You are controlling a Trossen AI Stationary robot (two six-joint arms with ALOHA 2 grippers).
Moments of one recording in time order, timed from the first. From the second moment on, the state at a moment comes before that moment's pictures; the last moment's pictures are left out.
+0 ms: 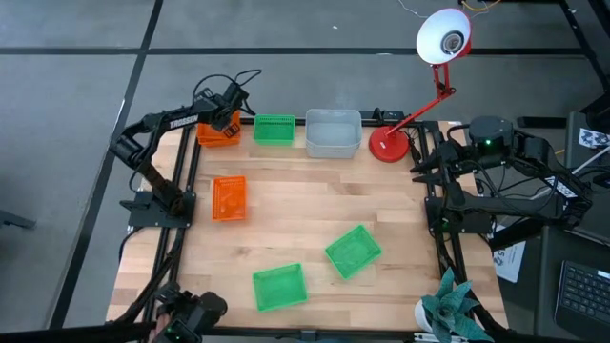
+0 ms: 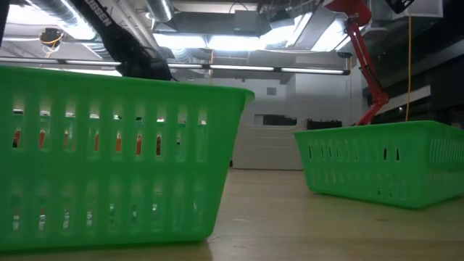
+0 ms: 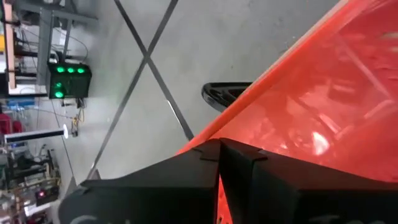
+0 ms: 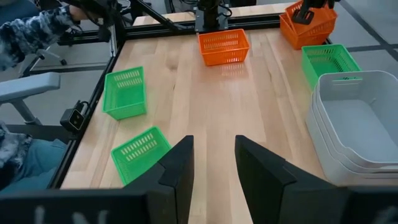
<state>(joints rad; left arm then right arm) 0.95 1.60 1.01 -0.48 -0.74 0.35 -0.36 0.67 1.15 -1.04 -0.41 -0.11</state>
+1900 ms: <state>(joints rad) 0.91 1.63 1.11 -0.81 -0.59 0.22 -0.36 0.67 1.15 -1.04 -0.41 -0.14</state>
